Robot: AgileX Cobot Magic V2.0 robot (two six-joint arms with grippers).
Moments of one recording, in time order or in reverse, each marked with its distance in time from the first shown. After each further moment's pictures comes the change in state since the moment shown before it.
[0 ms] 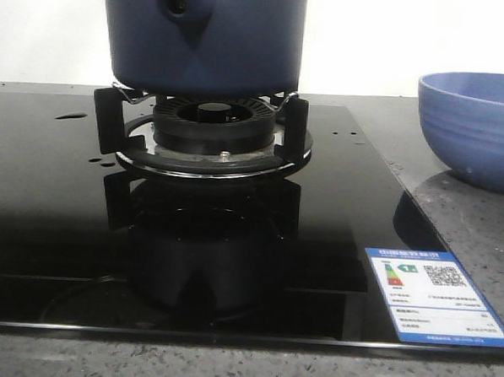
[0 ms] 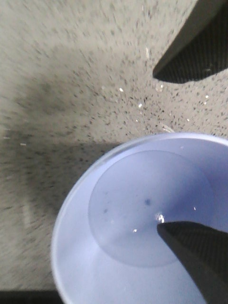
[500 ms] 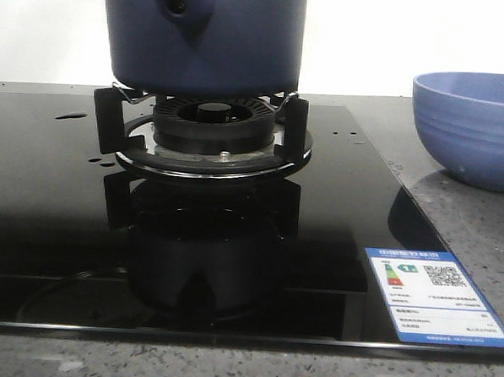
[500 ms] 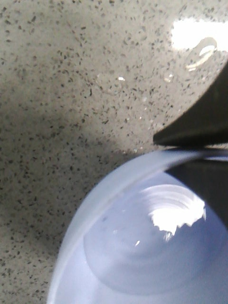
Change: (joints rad) left arm 0.069 0.000 0.000 0.000 0.000 0.000; right arm 0.000 0.092 -0.002 0.018 0.023 0.000
